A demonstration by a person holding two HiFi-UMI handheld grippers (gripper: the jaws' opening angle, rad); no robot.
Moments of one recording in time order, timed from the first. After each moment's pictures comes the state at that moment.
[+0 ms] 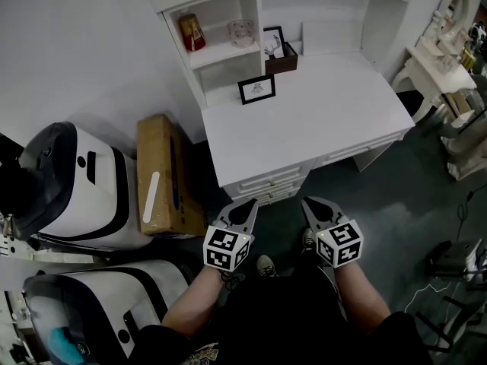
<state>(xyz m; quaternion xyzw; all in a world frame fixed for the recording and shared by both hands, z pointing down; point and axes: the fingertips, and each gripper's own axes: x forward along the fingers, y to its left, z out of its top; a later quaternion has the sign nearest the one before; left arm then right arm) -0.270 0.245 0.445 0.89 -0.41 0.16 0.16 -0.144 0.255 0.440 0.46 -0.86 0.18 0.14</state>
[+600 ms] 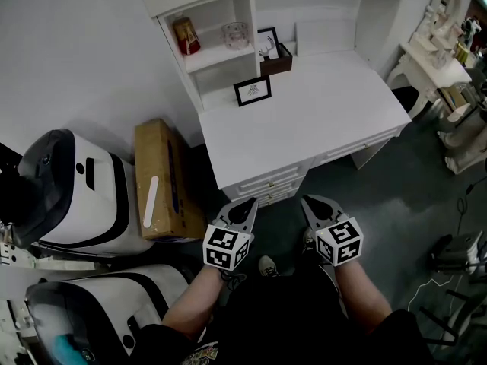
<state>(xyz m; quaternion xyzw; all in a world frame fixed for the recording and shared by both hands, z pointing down) -0.269 0.240 0.441 0.89 -0.39 0.16 0.15 -0.146 0.253 0.435 0.48 -0.85 0.17 0.14</state>
